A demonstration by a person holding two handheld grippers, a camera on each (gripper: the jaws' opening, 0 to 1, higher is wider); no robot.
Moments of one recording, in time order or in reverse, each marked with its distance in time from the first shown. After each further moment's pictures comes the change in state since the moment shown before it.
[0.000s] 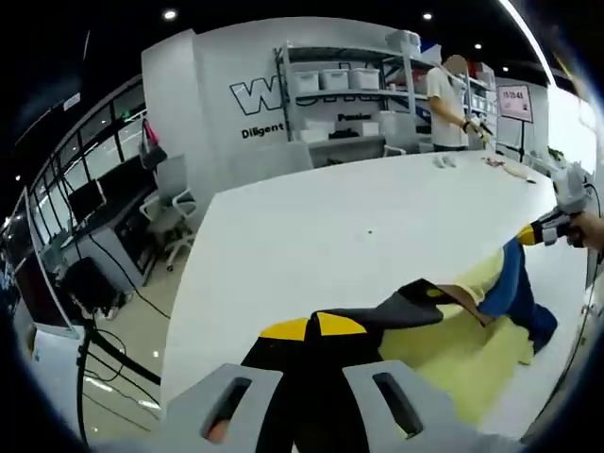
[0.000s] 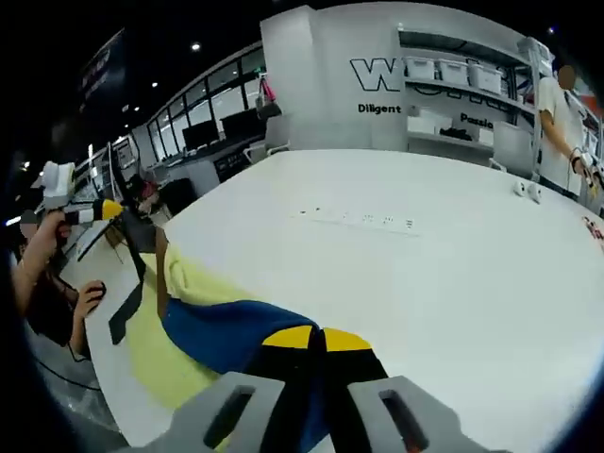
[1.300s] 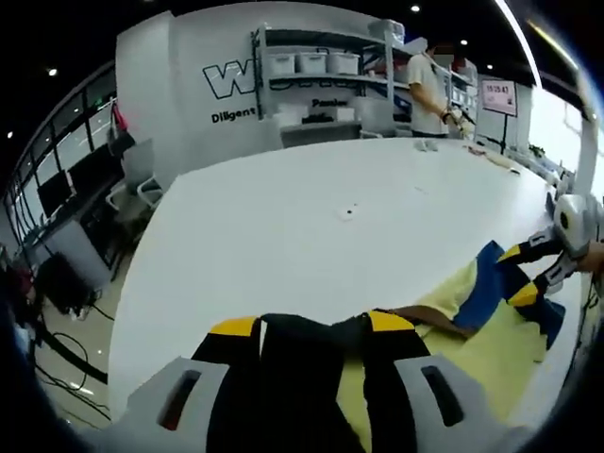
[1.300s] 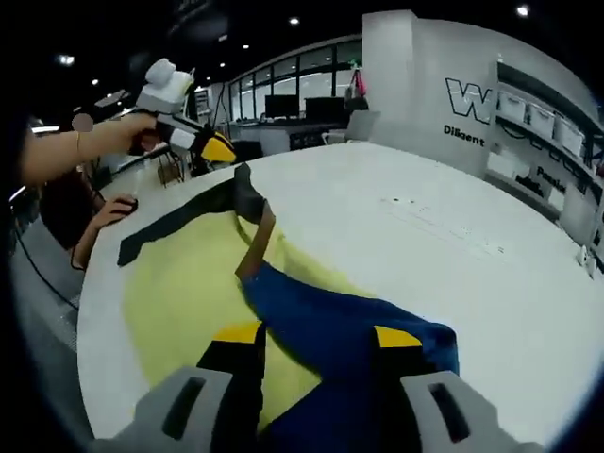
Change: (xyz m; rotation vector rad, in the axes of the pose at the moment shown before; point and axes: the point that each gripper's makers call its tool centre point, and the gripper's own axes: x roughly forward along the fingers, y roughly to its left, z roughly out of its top) left arm 0.067 -0.028 -0.037 0.000 0.069 -0.131; right arm 0.051 0.098 -0.050 -0.367 -0.017 0.222
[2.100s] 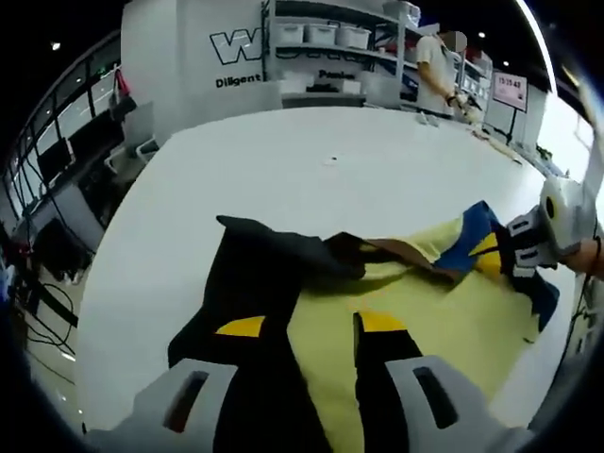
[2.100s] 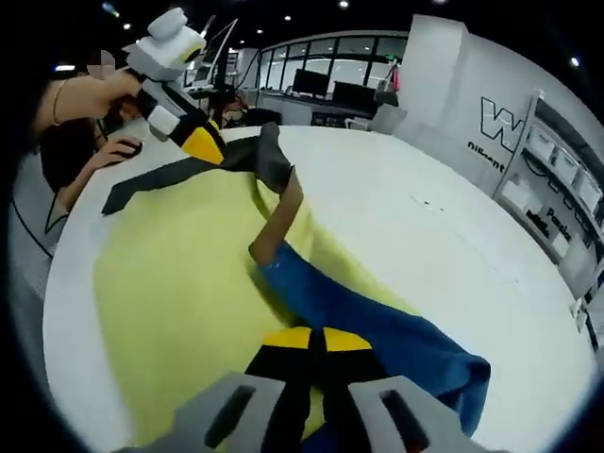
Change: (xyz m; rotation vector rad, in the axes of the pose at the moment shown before) left arm -0.005 -0.039 -0.067 -0.075 0.128 -0.026; right arm 0.032 0.008 -0.005 -0.187 0.083 -0.029
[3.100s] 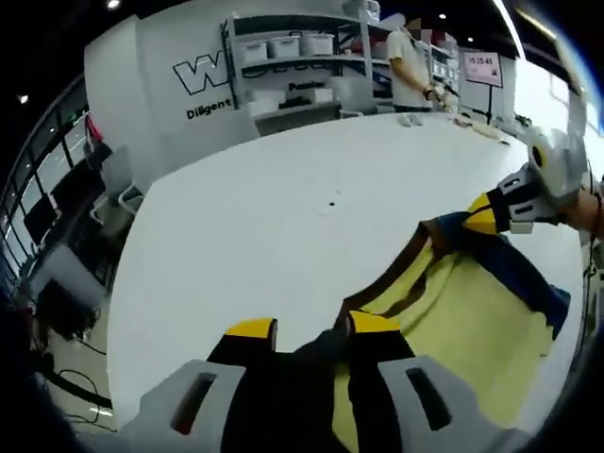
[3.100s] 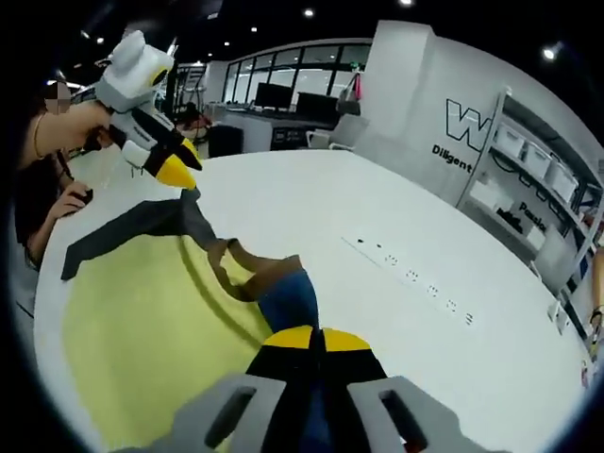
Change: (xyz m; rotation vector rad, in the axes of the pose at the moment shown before) left arm 0.043 0.005 0.094 0.225 -0.005 -0.081; right arm 0.007 -0.100 0.065 0.080 -0.062 -0.136
